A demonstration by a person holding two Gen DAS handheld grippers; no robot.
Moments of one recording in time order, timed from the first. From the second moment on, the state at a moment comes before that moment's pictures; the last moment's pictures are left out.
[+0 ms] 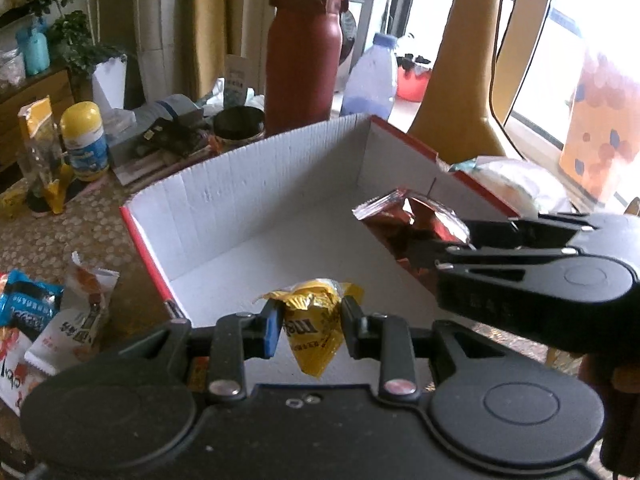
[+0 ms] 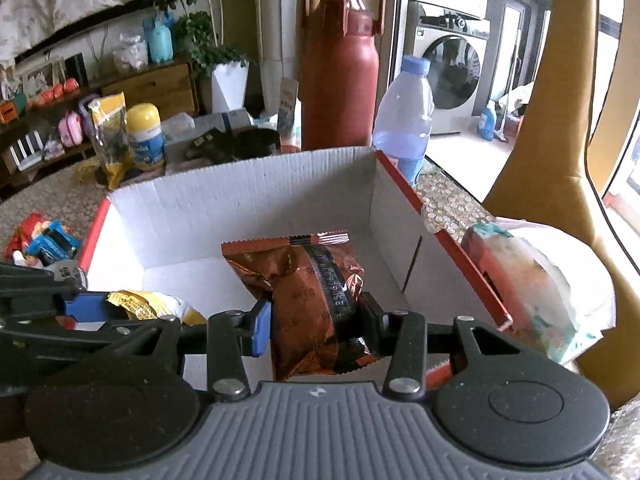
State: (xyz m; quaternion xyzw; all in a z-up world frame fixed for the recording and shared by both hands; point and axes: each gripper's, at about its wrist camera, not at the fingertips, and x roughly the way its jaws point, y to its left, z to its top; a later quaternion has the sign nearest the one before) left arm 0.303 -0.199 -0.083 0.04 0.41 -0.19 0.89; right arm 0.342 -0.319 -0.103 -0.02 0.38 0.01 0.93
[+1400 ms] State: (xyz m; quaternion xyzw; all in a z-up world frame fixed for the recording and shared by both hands) left arm 0.213 -0.154 -0.016 0.06 0.34 -0.19 0.92; right arm 0.247 -0.284 -0.035 0.00 0.34 0.01 0.94
